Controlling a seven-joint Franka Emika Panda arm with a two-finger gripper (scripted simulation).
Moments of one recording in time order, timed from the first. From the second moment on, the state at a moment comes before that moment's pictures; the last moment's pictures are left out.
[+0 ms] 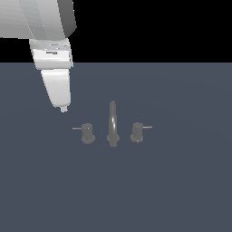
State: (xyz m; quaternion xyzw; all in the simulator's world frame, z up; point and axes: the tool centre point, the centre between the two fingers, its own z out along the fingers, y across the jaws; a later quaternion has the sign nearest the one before) arm -0.075 0.157 0.167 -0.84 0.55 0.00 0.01
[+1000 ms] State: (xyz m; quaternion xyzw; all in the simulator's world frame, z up) arm -0.004 0.145 0.076 -0.73 0.68 0.00 0.00
